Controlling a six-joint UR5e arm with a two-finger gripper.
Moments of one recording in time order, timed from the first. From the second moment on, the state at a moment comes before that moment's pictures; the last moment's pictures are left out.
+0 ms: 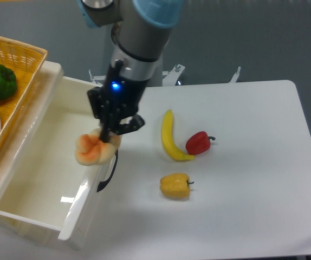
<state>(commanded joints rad) 2.31 -1.76 -1.37 -1.41 1.10 0.89</state>
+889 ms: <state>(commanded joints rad) 2.24 -1.76 -1.44 -1.33 1.10 0.89</state>
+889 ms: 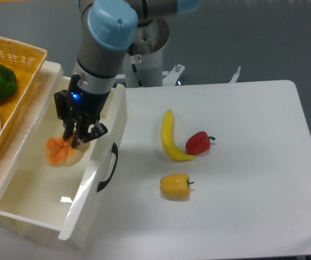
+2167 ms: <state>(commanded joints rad) 2.49 -1.77 -1.40 -1.19 1.20 0.89</state>
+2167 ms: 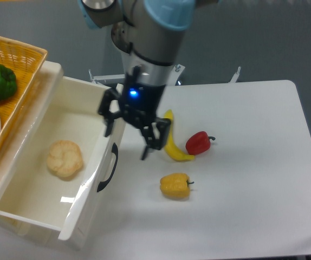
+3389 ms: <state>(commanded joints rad) 2.68 -1.98 -1.42 -1.19 1.49 1.24</state>
